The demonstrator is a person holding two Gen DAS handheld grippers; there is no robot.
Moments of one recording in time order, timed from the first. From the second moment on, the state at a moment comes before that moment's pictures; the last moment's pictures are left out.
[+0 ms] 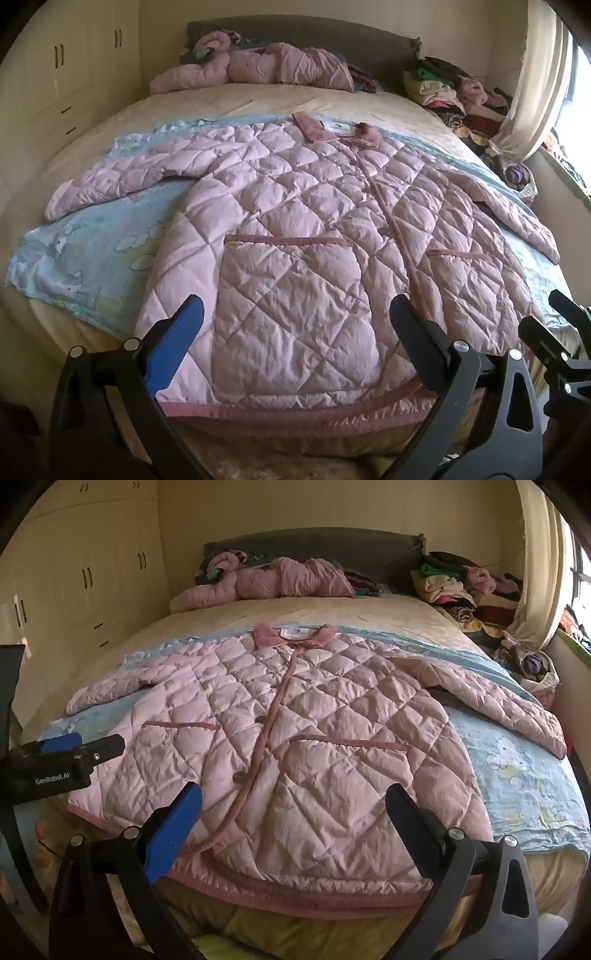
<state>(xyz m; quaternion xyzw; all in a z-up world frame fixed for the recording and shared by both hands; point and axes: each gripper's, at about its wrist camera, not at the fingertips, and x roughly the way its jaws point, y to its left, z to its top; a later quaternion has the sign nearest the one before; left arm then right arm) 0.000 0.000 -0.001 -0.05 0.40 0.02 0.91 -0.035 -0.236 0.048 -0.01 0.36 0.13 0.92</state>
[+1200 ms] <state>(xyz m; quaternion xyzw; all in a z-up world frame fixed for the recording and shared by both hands) -0.007 -0.008 0.011 -0.04 0.39 0.03 0.92 -0.038 -0.234 0.049 -0.01 0.36 0.12 0.92</state>
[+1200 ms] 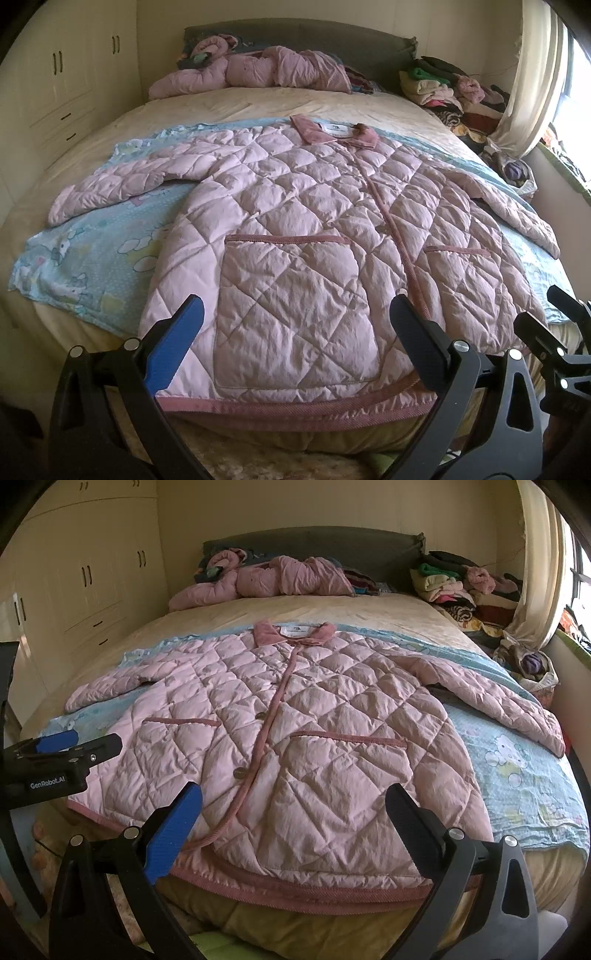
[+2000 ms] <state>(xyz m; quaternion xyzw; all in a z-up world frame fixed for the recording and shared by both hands) -0.008 -0.009 0.011 -0.04 0.39 0.03 0.92 -0.035 -0.234 0.049 -0.02 0.36 0.13 0.92</state>
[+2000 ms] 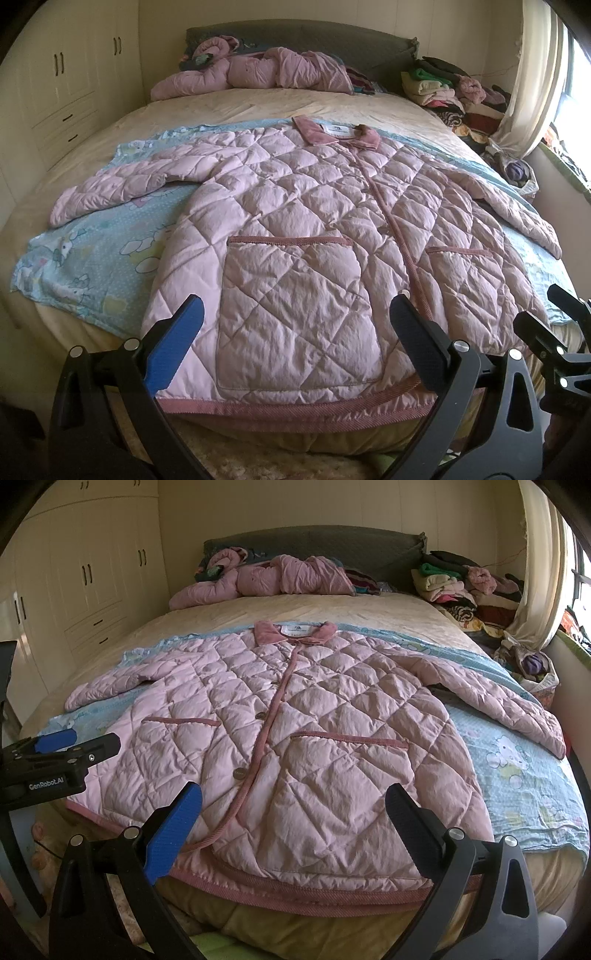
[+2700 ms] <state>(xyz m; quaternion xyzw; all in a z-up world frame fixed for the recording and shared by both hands) 0.009 0.016 0.011 -0.05 0.39 0.05 0.92 -0.003 -0.222 0.046 -0.02 0.37 0.14 0.92</state>
